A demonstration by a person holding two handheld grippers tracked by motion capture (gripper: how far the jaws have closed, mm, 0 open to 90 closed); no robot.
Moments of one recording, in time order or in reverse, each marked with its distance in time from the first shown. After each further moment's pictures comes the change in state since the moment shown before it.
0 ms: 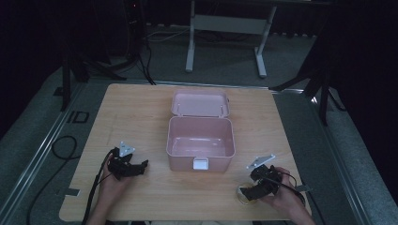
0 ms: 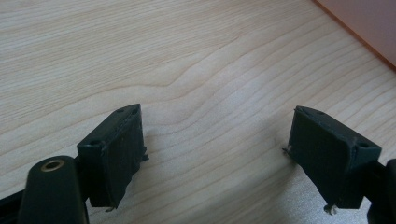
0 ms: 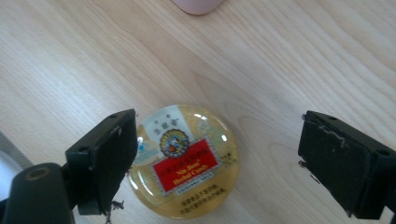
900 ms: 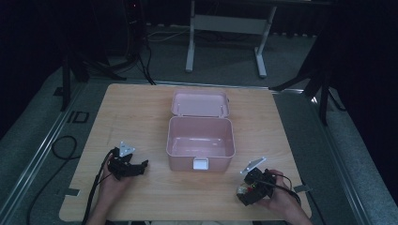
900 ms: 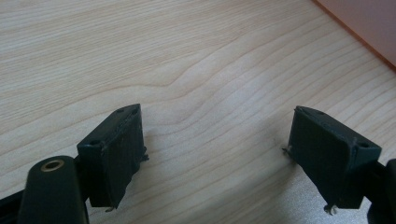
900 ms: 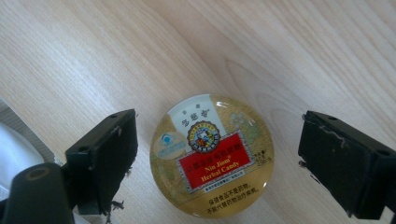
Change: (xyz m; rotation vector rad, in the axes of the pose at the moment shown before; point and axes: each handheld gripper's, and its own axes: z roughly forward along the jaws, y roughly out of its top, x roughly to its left) left arm 0.000 0.000 0.000 0.001 -0.001 0.001; right arm 0.013 0.003 0.011 0.089 0.032 -0.044
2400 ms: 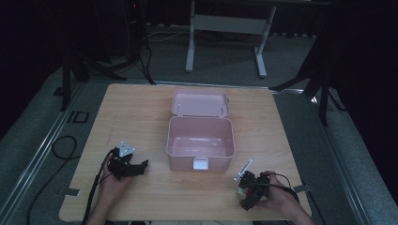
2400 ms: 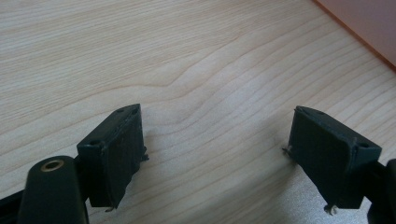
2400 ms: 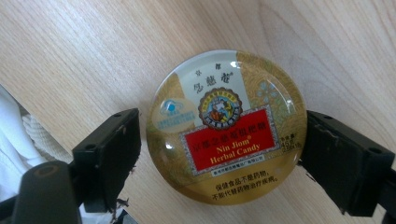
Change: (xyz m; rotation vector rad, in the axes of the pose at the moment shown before) left arm 0.000 0.000 0.000 0.000 0.000 0.000; right arm 0.004 0.005 0.020 0.235 0.006 -0.114
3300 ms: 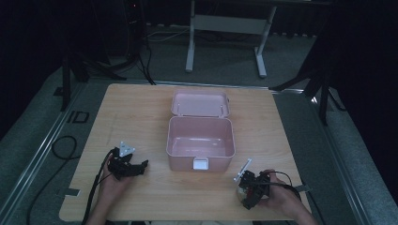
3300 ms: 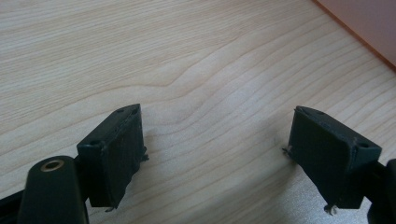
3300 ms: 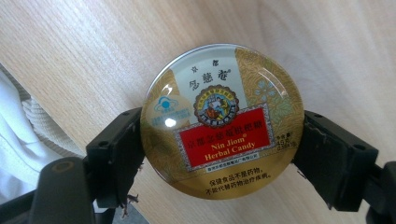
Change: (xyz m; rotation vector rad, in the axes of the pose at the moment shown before) left arm 0.000 0.000 0.000 0.000 0.000 0.001; right arm 0.000 0.002 -0.009 0.015 -0.017 -0.053
